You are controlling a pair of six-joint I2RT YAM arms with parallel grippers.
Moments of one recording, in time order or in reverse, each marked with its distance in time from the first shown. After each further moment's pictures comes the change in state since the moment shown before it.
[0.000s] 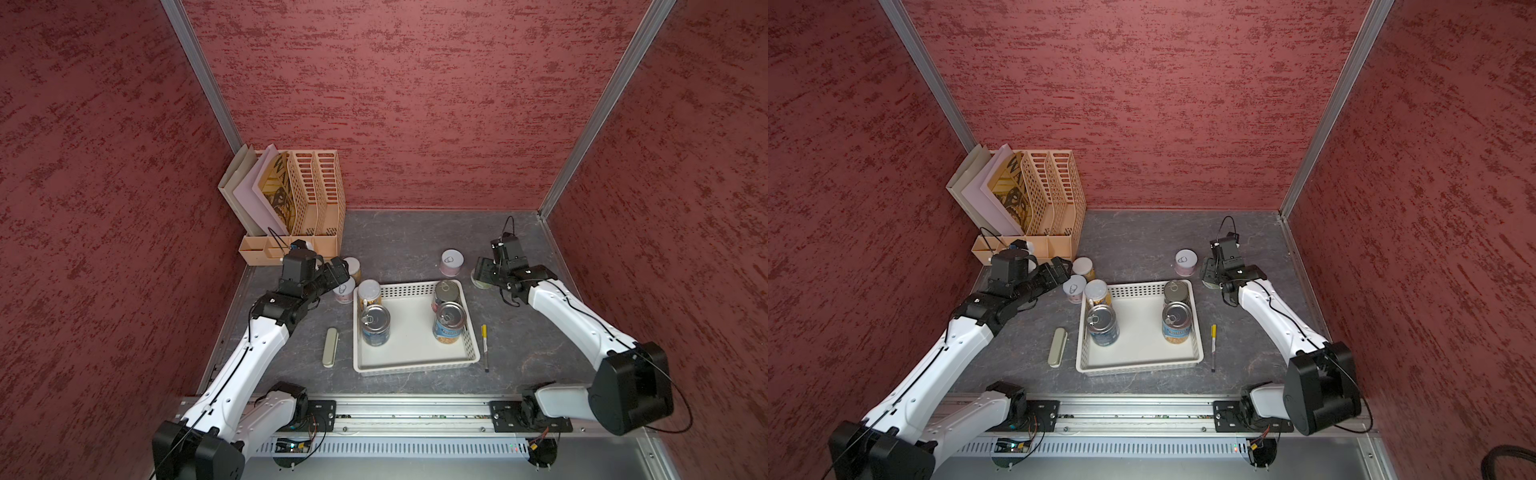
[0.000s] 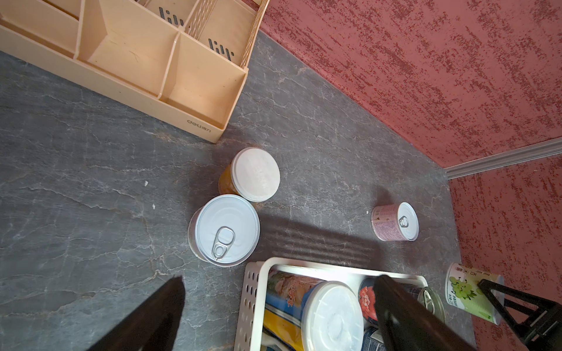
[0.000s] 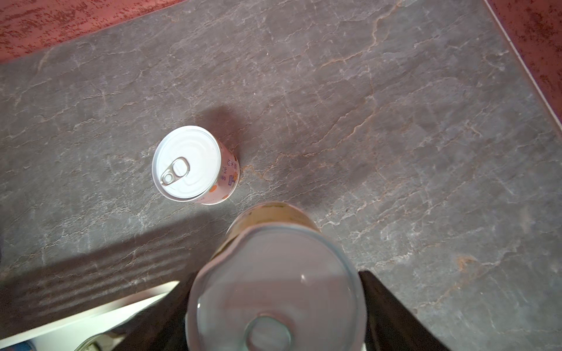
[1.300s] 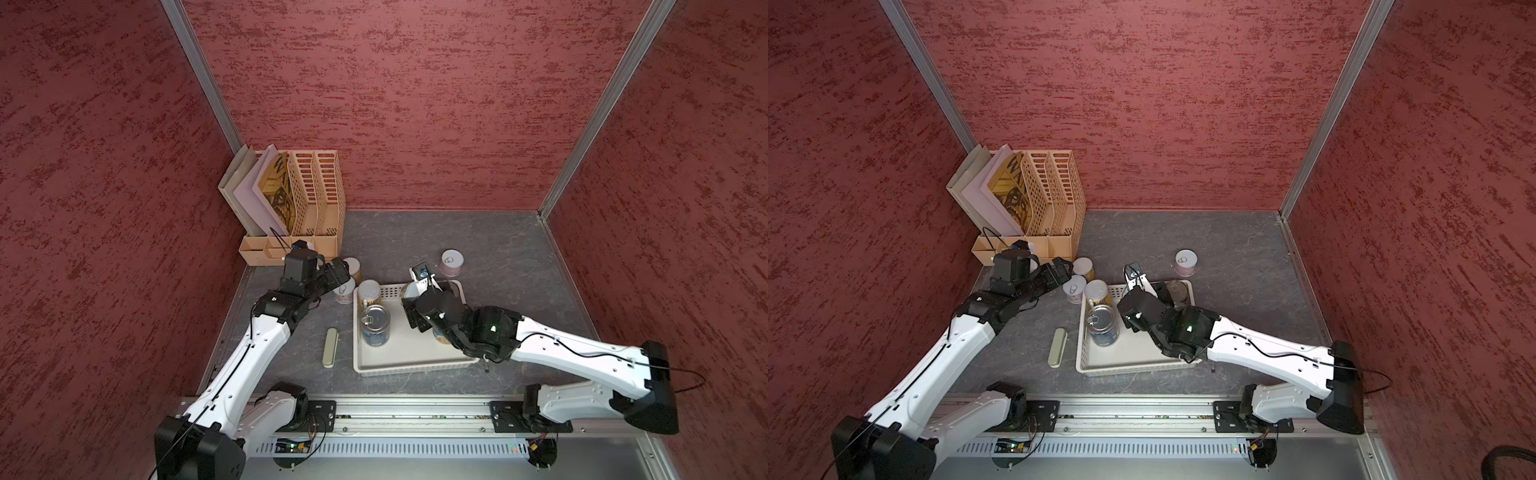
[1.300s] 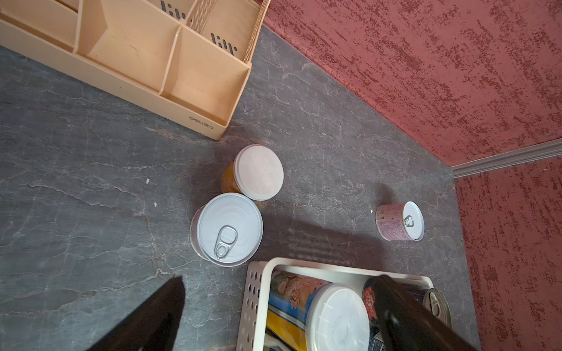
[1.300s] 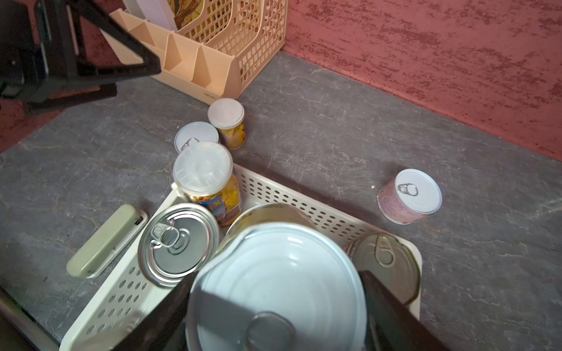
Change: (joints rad) left arm 0.000 0.018 0.000 0.000 -0.003 0.000; right arm 0.900 -0.034 0.153 -0.034 0.373 -0.101
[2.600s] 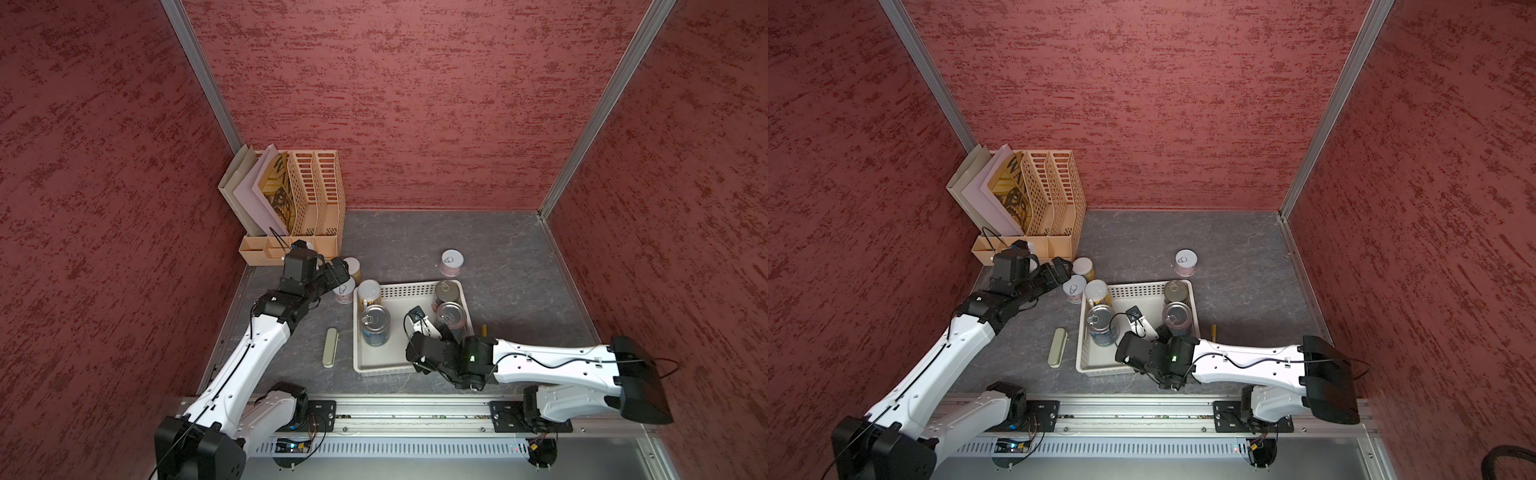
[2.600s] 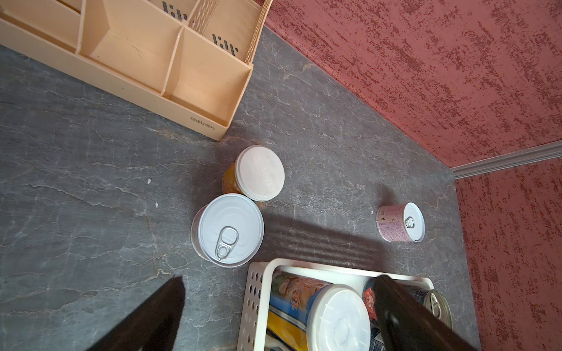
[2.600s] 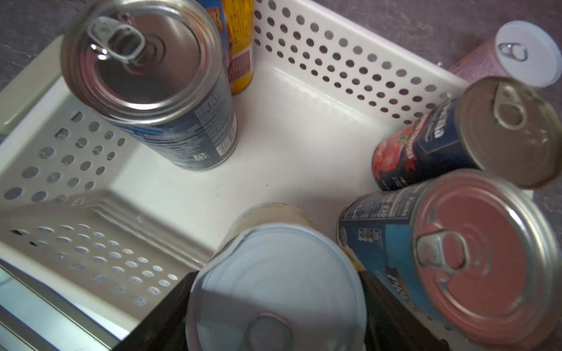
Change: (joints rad) left arm 0.005 0.000 0.000 0.000 0.000 0.000; right arm 0.136 0.040 -0.266 -0.060 -0.078 0.260
